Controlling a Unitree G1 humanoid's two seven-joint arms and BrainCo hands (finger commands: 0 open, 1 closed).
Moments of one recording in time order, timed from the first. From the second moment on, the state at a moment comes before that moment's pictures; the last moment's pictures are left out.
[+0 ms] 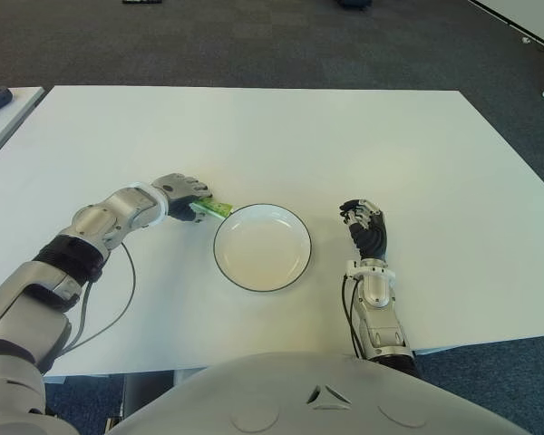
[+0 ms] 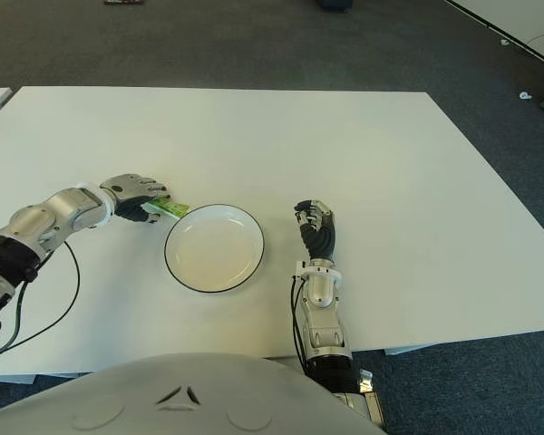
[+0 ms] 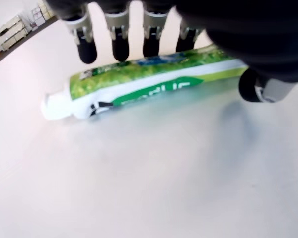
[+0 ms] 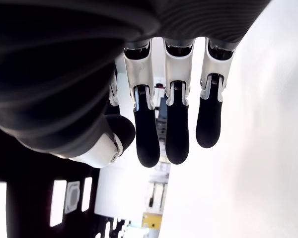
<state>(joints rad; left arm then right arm) -0.43 0.75 -0.57 0.47 0.99 -0.33 -0.29 0.17 0.04 0.03 0.13 -0.20 -0.22 -0.25</state>
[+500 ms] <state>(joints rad) -0.43 0.77 -0.60 0.45 1.00 -0.37 -0.31 0.18 0.04 0.02 0.12 -0.20 -0.22 -0.25</state>
